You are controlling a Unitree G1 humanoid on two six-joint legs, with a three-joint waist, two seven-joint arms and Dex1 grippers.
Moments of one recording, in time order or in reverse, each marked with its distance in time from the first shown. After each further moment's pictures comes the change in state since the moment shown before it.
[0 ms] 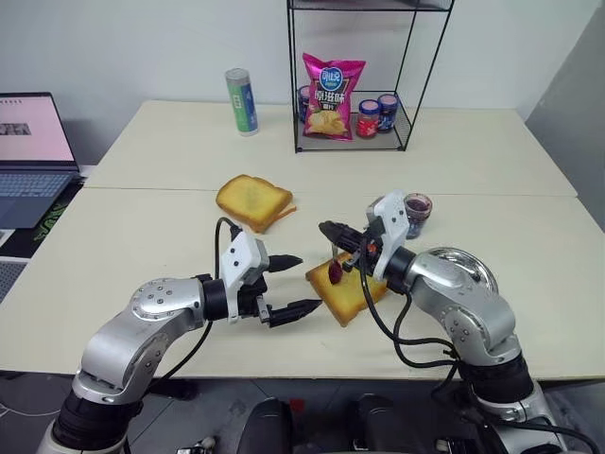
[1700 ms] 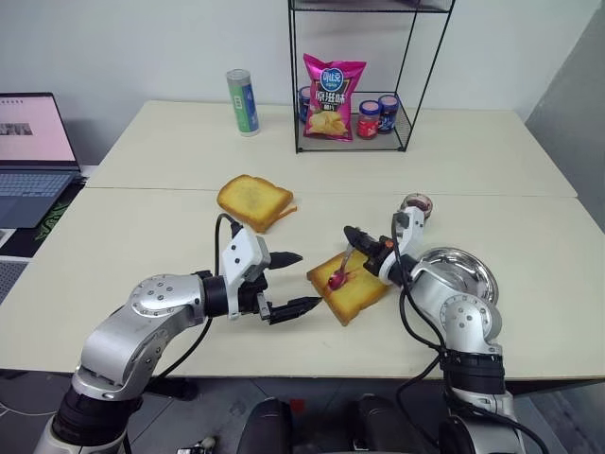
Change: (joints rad) left arm -0.022 0.009 -0.005 0.001 0.007 0.005 0.001; right arm -0.032 0.220 -0.356 0.207 0.241 0.170 -0.225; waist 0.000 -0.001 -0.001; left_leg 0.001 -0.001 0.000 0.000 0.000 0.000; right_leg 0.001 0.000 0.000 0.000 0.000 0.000
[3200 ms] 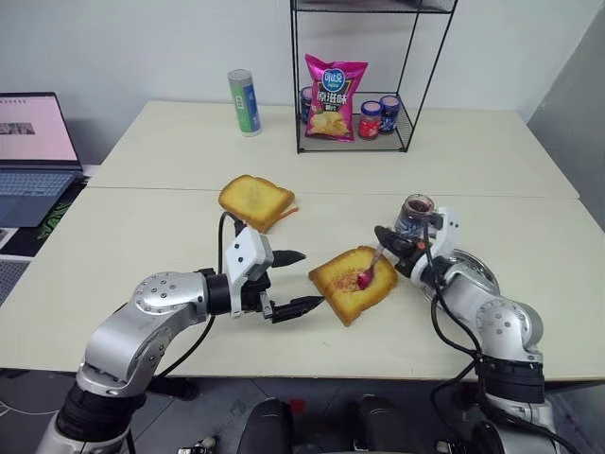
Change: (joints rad) left arm -0.038 -0.014 -0.025 0.016 0.010 -0.011 -0.007; right arm 0.084 -0.180 -0.061 -0.081 0.091 0.020 -0.006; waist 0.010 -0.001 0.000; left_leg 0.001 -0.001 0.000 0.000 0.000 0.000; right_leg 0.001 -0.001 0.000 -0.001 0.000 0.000
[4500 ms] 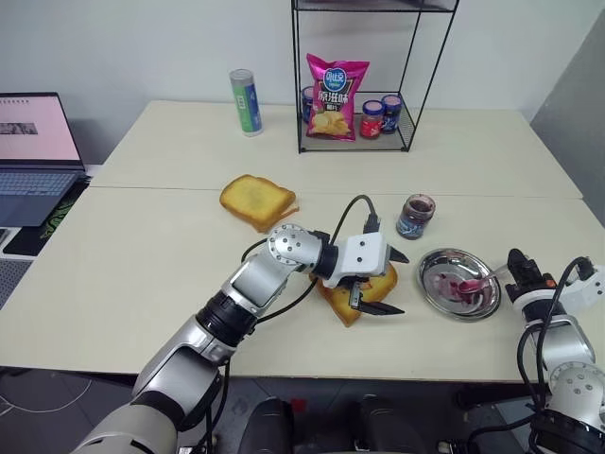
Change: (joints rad) left arm -0.508 -0.345 -0.451 0.596 0.414 -0.495 -0.278; right arm 0.250 -0.016 -0.395 0.086 0.214 -0.354 -0.154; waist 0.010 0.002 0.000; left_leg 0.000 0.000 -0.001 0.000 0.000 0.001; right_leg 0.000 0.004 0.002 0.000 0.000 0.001
